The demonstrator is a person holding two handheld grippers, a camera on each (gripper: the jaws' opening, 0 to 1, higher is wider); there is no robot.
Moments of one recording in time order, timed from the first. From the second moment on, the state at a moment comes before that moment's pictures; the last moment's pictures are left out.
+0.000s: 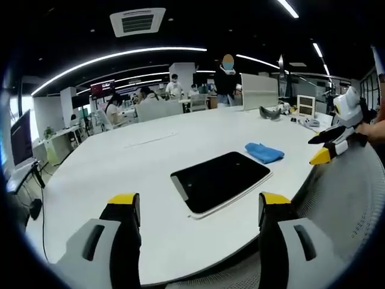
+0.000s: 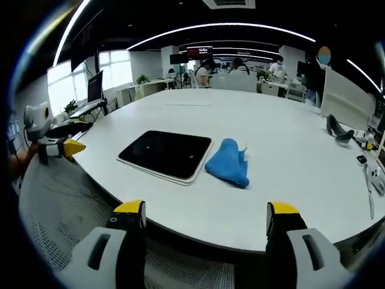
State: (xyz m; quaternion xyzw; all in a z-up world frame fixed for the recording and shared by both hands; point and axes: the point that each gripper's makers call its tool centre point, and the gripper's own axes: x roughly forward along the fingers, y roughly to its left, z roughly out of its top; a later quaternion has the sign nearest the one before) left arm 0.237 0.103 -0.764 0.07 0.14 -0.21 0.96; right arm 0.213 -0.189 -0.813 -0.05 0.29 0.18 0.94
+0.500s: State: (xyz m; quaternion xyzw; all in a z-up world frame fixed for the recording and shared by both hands) left arm 0.235 0.103 -0.770 0.08 0.16 -0.22 0.96; right arm 0.218 -0.191 -0.804 -0.04 0.26 0.17 0.95
